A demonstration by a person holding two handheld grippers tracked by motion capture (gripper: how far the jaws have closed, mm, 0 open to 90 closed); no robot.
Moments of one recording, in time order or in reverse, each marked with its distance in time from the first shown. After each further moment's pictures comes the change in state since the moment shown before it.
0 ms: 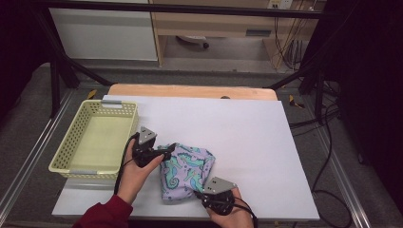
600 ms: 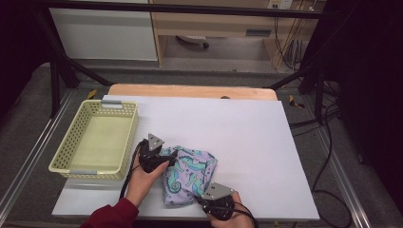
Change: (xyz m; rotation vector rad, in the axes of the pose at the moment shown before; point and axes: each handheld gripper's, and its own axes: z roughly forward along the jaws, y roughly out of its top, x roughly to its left) left arm -0.009 -0.026 0.026 0.075 0.066 0.040; right arm 0.007 -0.012 0.003 0.054 -0.013 -0.033
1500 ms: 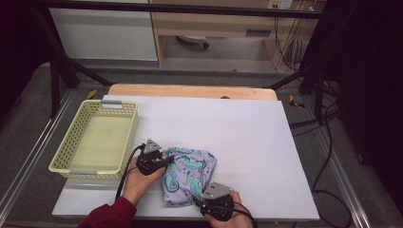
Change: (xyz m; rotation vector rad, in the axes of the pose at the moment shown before) left arm 0.009 -0.019 0.000 0.062 -0.183 -0.013; right arm 0.000 0.001 0.002 0.007 0.001 0.024
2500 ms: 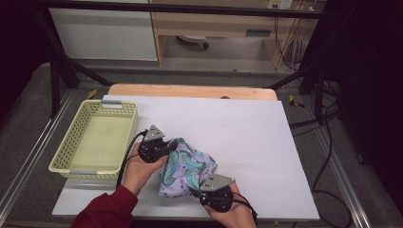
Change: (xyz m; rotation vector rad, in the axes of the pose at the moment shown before) left arm -0.013 0.059 -0.025 -0.071 -0.072 0.091; right arm -0.010 0.031 -0.010 -0.074 0.092 -0.049
